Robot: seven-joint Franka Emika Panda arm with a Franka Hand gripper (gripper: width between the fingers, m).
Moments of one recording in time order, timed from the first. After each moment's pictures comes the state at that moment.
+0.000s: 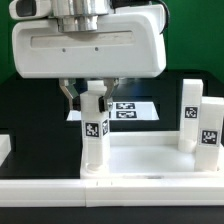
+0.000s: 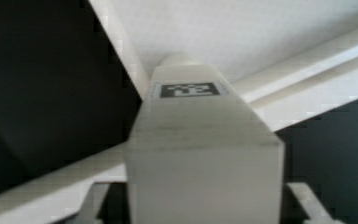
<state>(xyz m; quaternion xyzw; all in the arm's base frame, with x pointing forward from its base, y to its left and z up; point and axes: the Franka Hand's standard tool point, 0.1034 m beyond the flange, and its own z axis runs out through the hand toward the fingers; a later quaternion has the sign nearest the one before) 0.630 -0.055 0.119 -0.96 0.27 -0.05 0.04</state>
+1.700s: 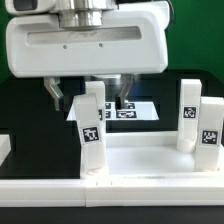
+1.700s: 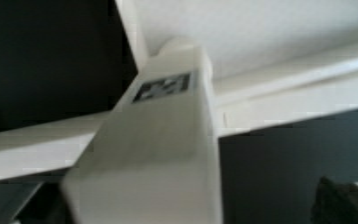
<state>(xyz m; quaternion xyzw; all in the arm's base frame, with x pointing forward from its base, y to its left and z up) 0.636 -0.051 0.121 -0.99 0.09 -0.07 0.03</state>
